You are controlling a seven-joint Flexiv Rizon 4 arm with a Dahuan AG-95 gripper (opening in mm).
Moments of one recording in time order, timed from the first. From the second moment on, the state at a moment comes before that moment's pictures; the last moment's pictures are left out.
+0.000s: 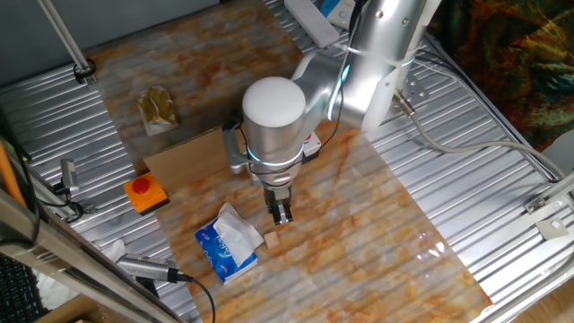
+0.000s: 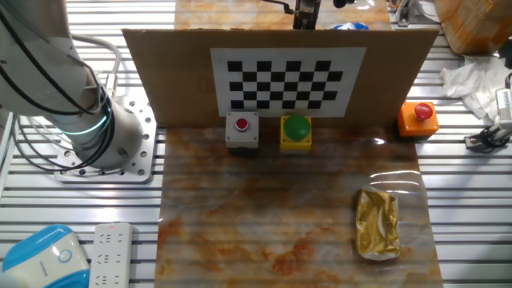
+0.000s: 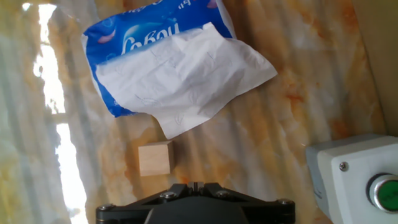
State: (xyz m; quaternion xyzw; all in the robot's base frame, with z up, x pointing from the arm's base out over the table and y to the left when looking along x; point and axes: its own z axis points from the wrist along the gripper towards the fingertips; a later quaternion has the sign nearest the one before) arm 0.473 0.244 0.051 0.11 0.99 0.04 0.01
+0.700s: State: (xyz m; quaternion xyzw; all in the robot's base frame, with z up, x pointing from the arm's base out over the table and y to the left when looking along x) arm 0.487 0.246 0.023 0.12 0.99 0.04 0.00
